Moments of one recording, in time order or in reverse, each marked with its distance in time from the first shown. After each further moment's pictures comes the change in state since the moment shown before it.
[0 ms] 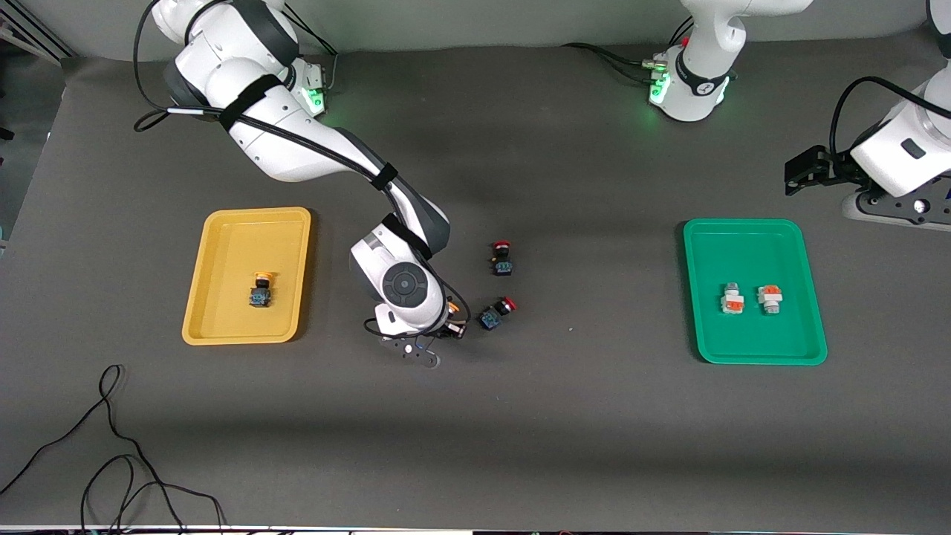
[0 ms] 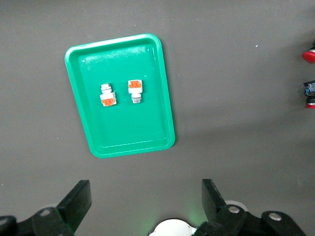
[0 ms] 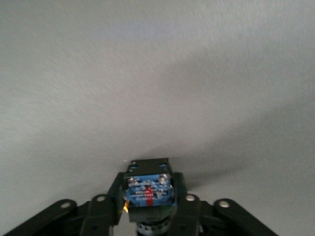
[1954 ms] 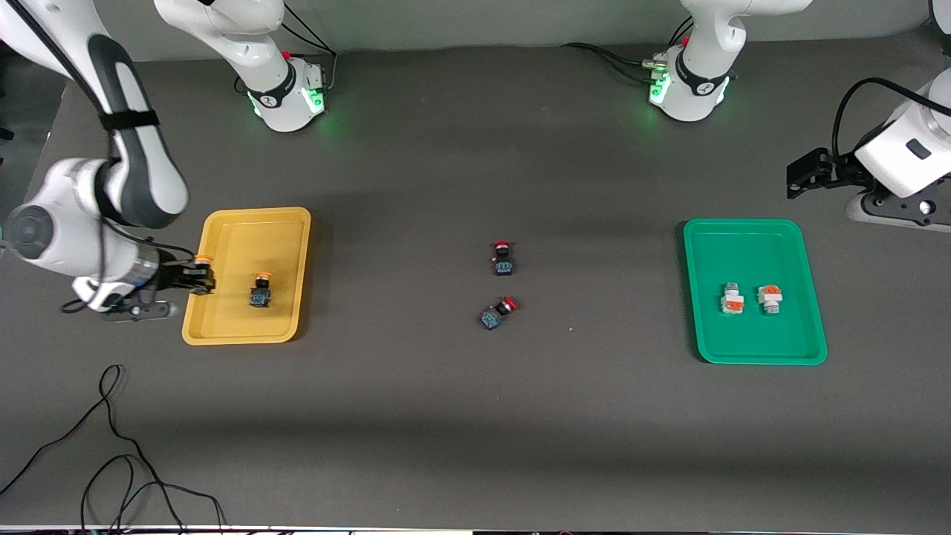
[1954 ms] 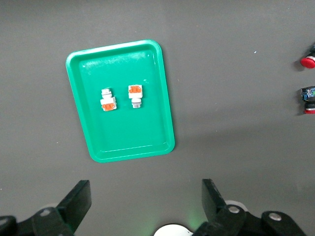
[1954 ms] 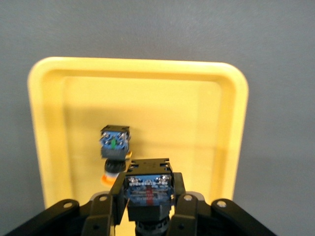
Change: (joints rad) left arm 0.014 0.000 -0.014 -0.003 -0.005 0.021 -0.001; right arm -0.504 -0.711 -0.260 -0.872 0.227 0.112 -1.298
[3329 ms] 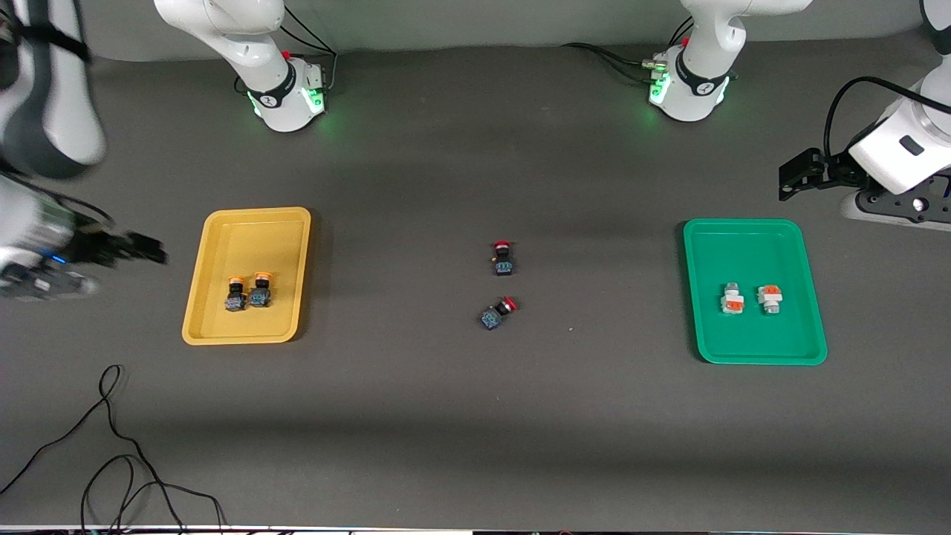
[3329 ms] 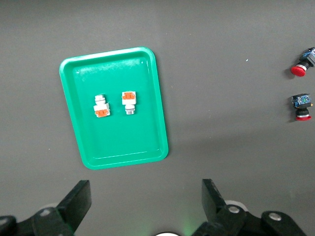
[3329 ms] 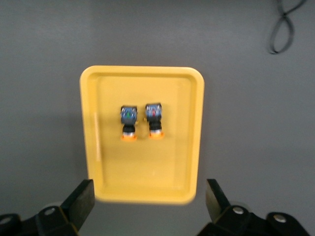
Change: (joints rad) left arm 0.000 -0.025 -0.007 -0.042 -0.025 0.053 -0.014; right arm 0.000 -0.208 -0.040 0.344 0.000 -0.573 -0.011
